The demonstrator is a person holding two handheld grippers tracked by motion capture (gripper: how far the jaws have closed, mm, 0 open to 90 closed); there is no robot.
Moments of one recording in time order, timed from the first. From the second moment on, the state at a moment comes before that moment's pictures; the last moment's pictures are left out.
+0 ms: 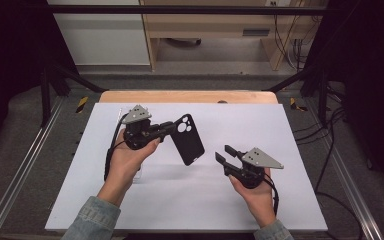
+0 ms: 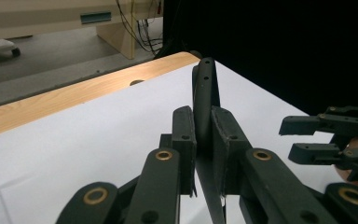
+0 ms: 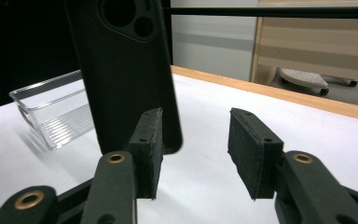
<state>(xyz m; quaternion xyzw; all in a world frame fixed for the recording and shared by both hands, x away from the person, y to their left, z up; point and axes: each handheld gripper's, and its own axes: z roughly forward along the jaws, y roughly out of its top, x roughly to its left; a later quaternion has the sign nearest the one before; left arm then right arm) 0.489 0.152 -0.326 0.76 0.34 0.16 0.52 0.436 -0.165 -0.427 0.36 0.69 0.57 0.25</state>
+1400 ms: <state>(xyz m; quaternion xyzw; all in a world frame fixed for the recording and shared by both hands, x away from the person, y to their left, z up) 0.484 0.215 -0.300 0.79 0.29 0.23 0.48 0.423 -0.208 -0.435 0.38 0.70 0.50 0.34</state>
